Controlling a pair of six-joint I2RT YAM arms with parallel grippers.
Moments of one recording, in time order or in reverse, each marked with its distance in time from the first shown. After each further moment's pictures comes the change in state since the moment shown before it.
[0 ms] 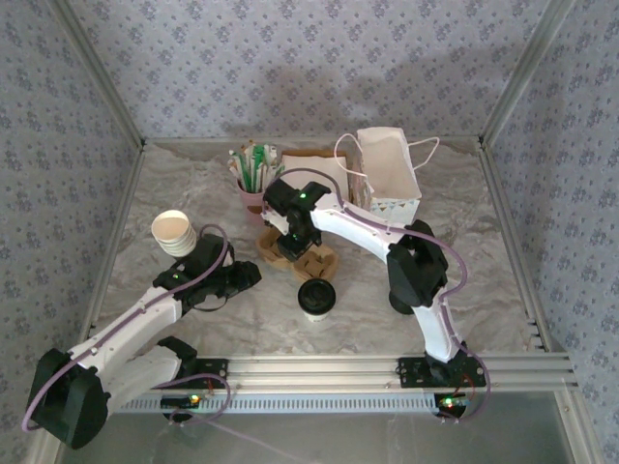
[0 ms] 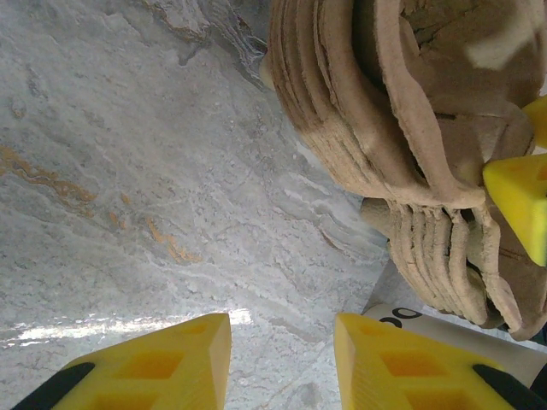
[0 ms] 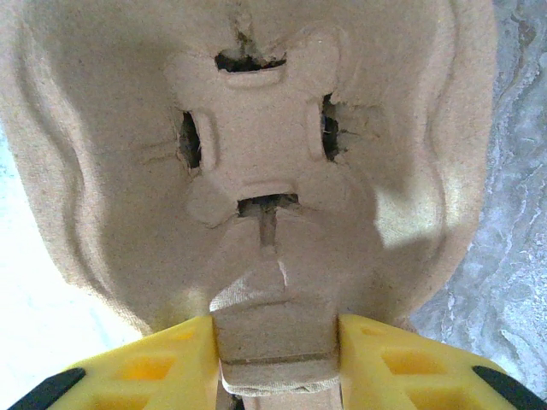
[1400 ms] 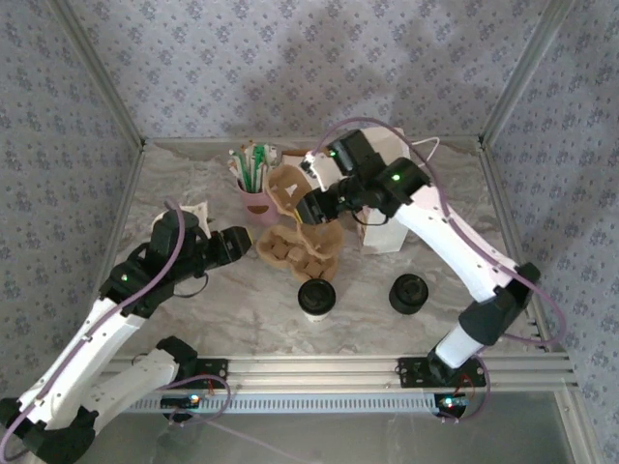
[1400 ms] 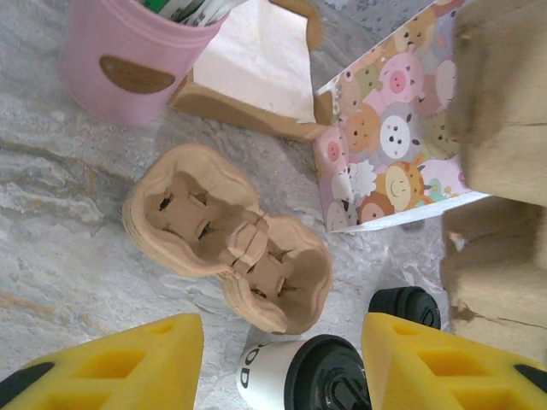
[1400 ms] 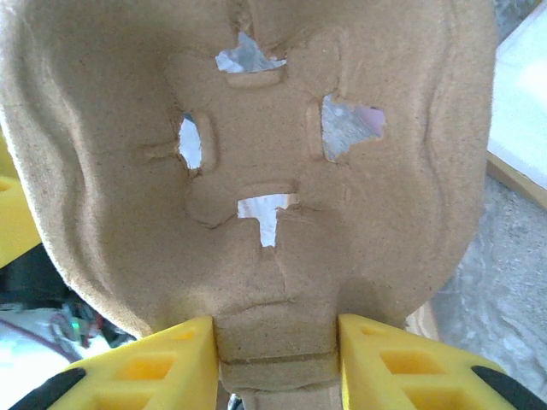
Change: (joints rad) left arm -0.066 -0.151 0.470 -0.293 -0.159 0.118; right arm -0.156 -0.513 -0.053 0.076 -0.322 0.195
